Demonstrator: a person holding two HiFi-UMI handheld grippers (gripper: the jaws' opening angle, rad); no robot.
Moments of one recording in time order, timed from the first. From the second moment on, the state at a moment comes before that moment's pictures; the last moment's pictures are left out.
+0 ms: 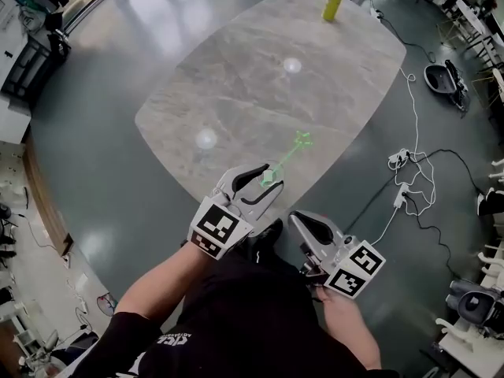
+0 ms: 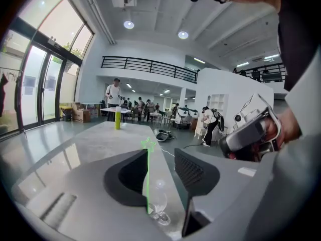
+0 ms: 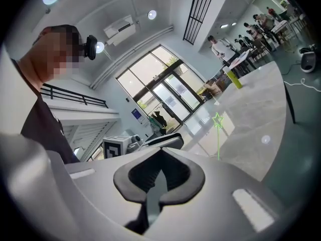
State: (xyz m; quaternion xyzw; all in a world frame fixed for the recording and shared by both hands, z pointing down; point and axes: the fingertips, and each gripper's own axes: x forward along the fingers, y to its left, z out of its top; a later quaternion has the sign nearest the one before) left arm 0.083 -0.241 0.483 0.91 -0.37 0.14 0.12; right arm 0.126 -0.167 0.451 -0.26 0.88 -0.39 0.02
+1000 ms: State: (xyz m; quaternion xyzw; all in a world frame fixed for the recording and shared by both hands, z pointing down) left arm 0.119 -0.288 0.606 0.91 -0.29 0.26 0.13; right arm 0.150 -0.173 0.494 -0.31 0.85 -0.43 0.00
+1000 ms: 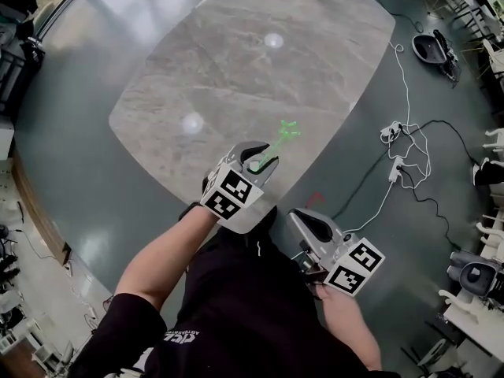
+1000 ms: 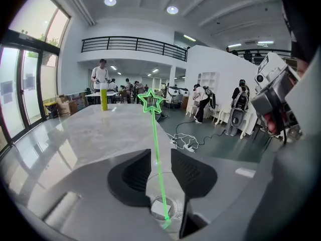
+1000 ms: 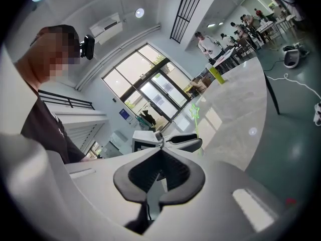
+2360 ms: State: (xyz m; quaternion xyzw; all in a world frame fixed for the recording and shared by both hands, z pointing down) left arm 0.046 -0.268 0.466 0.91 -0.37 0.16 0.11; right arm 0.096 -0.178 0.427 -0.29 0.93 -0.24 -0.06
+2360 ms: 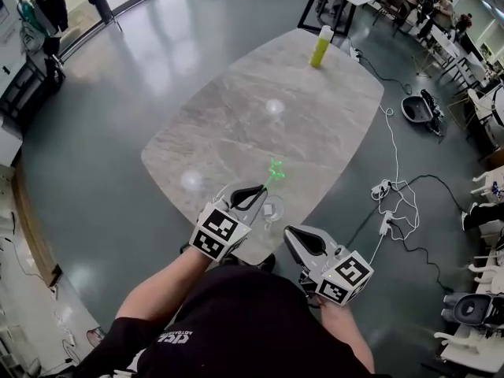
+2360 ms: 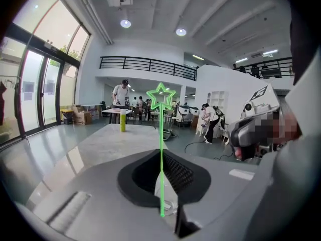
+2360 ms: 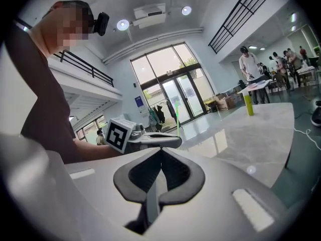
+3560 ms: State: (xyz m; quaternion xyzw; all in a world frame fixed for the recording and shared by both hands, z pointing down) left arm 0.006 -0.273 0.635 0.86 -0.38 0.21 0.25; right arm 0.066 -0.156 0.488 -0.29 0.88 -0.37 -0.09
